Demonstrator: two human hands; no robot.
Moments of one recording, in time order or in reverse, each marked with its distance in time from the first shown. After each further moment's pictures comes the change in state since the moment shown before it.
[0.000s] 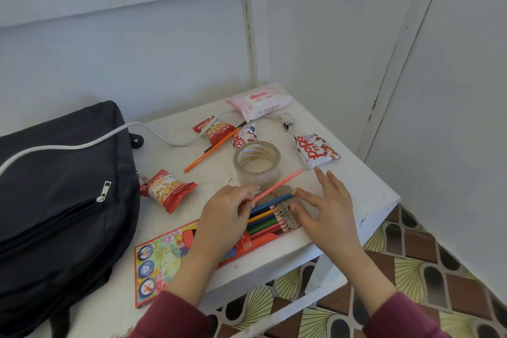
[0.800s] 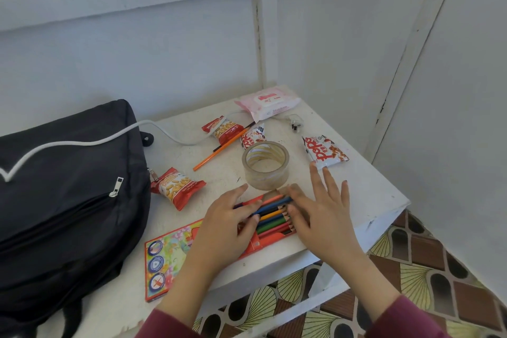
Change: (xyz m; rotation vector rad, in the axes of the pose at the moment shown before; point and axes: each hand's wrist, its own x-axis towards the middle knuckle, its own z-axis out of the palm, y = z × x) left_hand -0.023 -0.014 -0.009 0.130 -0.147 0.027; right_hand -0.002 -0.014 0.010 -0.237 0.010 -0.194
